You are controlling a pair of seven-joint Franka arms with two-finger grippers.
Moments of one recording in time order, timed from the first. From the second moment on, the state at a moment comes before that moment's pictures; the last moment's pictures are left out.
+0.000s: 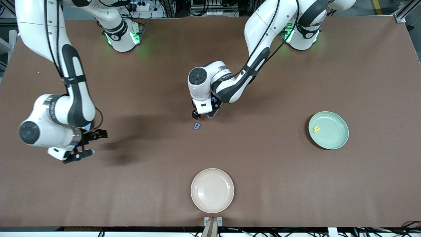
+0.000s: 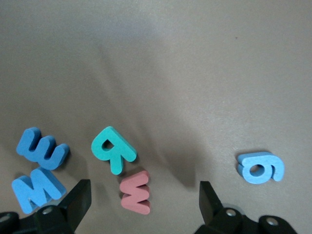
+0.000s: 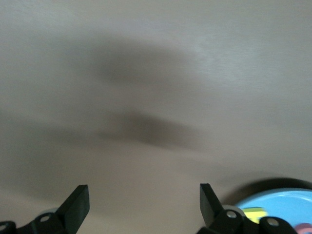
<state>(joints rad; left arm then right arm) -0.75 0.88 -0.23 -1.41 0.21 2.27 -2.04 0.26 0.57 -0.28 -1.68 0.22 2.03 -0.38</state>
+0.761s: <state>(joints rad) -0.76 0.89 -0.23 -1.44 0.21 2.36 -2.13 0.27 0.57 -0.13 -1.68 0.22 2.03 -0.15</state>
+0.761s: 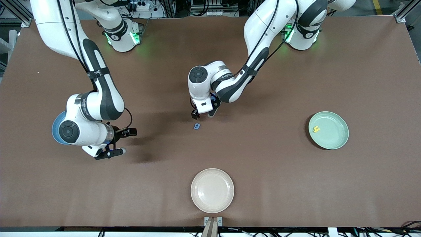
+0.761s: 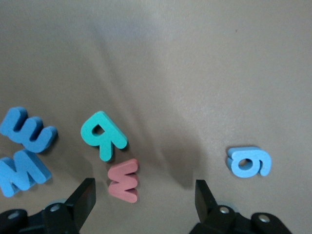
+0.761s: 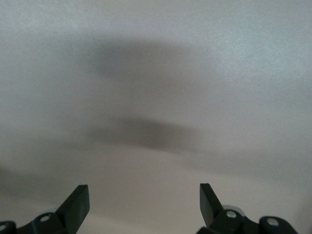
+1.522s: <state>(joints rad) -0.77 0.86 -0.23 -1.50 0.24 2.41 -2.15 0.27 0.57 -0.12 -1.68 0.22 2.02 -0.15</state>
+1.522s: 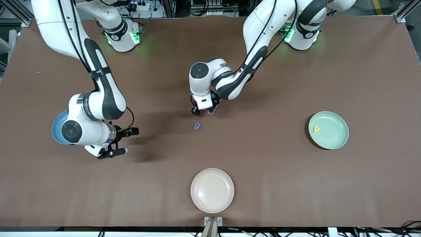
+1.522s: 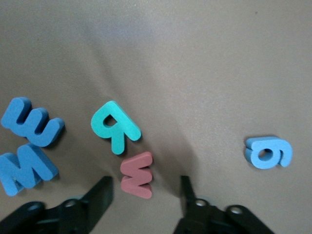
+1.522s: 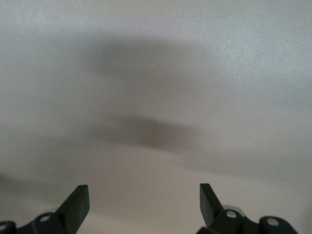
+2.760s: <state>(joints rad) -0.69 0.74 -0.22 -1.46 0.26 2.30 -1.89 0.27 0.56 -0.06 -1.68 0.32 1.97 -0.06</state>
